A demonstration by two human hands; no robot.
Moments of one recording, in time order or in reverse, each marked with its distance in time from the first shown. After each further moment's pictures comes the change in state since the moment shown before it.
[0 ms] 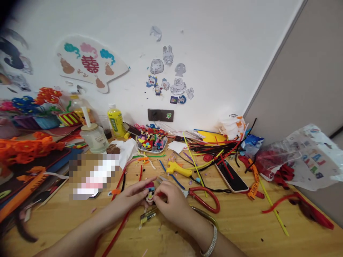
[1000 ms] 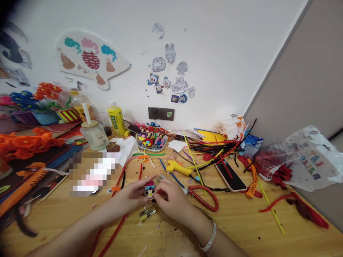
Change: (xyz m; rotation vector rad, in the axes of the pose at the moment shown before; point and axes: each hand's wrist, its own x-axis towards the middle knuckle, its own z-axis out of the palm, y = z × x) left_hand 0.001 -0.001 0.001 0.091 -0.096 0.085; right_hand 0.001 0.002 -0.004 -0.048 -0.045 -0.052
